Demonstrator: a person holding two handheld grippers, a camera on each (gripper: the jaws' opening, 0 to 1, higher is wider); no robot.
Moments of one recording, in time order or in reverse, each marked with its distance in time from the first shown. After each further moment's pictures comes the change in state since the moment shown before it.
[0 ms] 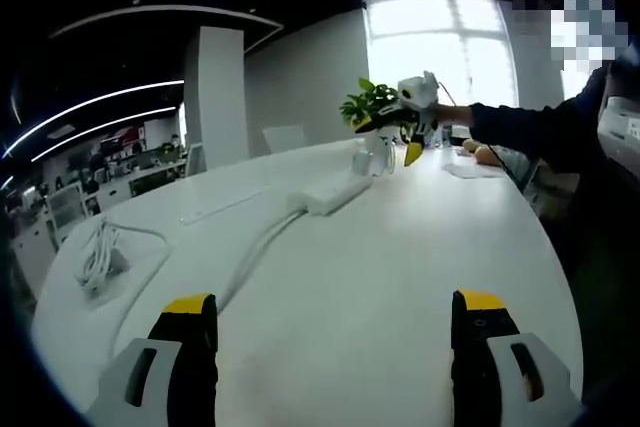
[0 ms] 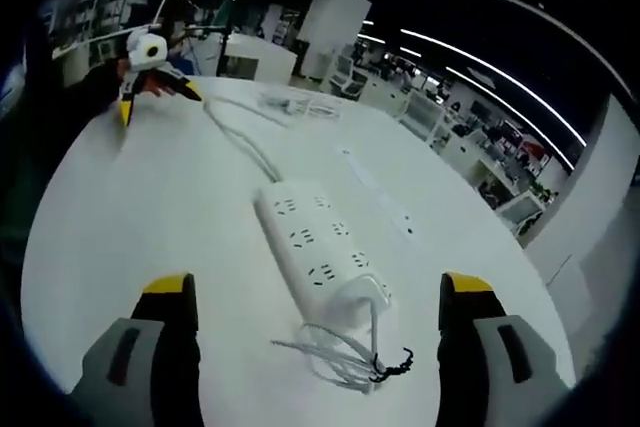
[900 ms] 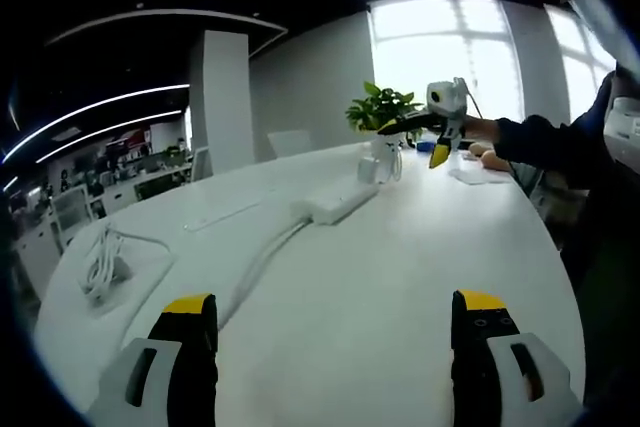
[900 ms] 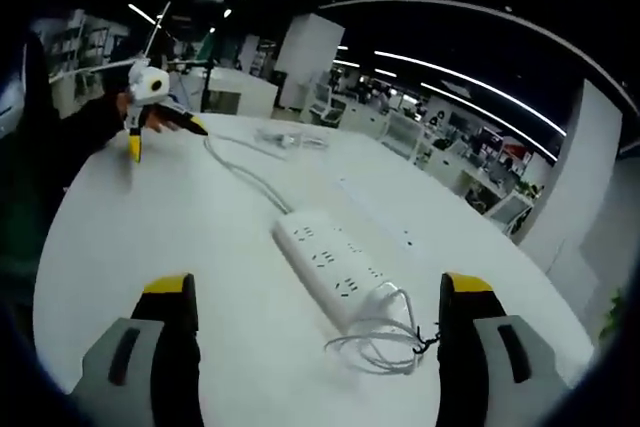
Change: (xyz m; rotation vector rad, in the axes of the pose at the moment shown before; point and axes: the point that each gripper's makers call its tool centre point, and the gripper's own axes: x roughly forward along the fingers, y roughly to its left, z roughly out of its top) left arm 0.005 0.001 0.012 -0.001 -0.019 0.028; right arm -0.025 0.027 0.019 0.082 -0.124 -0.076
